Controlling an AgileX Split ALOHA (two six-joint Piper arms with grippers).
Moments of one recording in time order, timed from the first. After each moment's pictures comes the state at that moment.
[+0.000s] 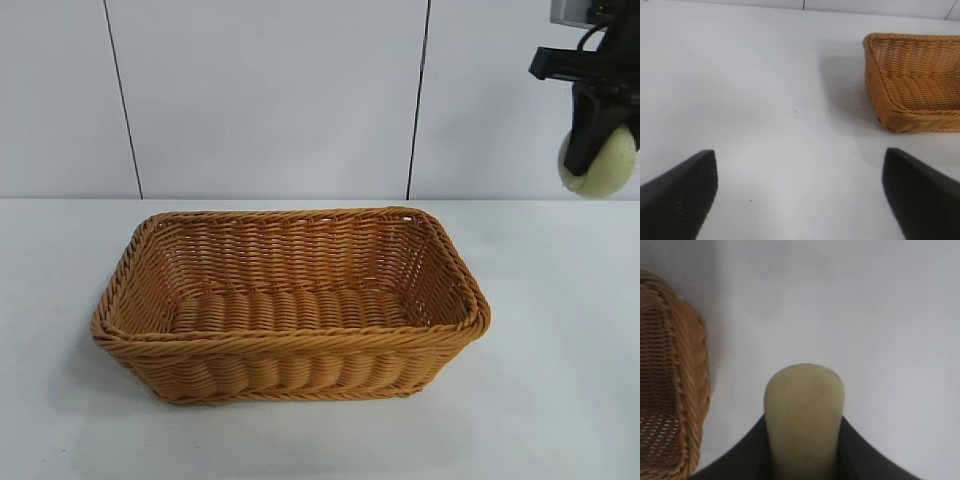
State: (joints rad) left arm -0.02 -0.01 -0.49 -0.05 1.07 -0.04; right arm 0.29 1.86 -1.56 0.15 1.09 0.01
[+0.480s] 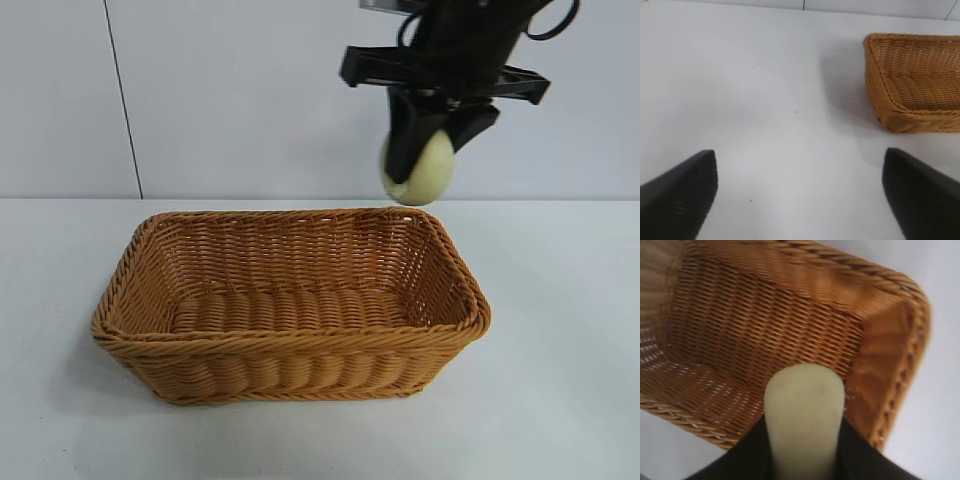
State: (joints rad) left arm -0.02 -0.01 -0.49 -0.06 1.07 -0.04; right arm 0.61 1.93 -1.56 0.15 0.88 0.08
